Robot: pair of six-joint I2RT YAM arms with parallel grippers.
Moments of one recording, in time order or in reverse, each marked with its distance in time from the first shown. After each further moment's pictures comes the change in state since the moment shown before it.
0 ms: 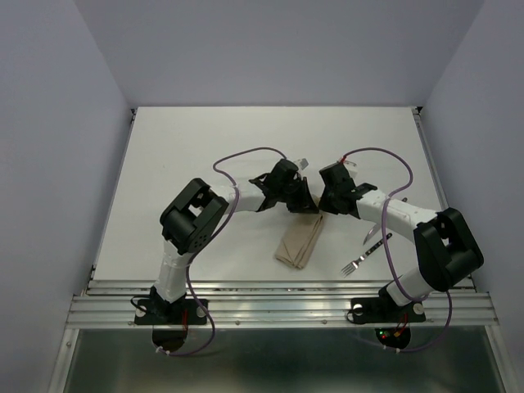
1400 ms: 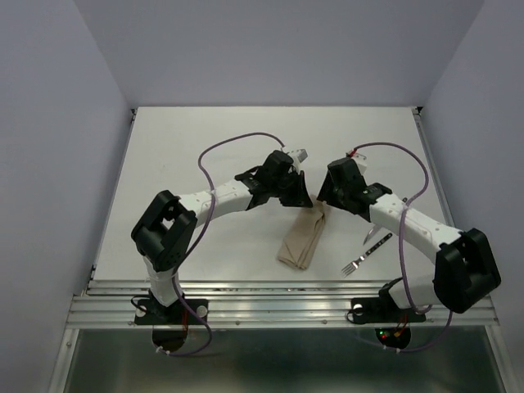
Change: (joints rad) left arm -0.011 -0.240 -0.027 -0.195 -0.062 0.179; right arm 0.000 -0.117 0.021 -0.043 0.022 0.019
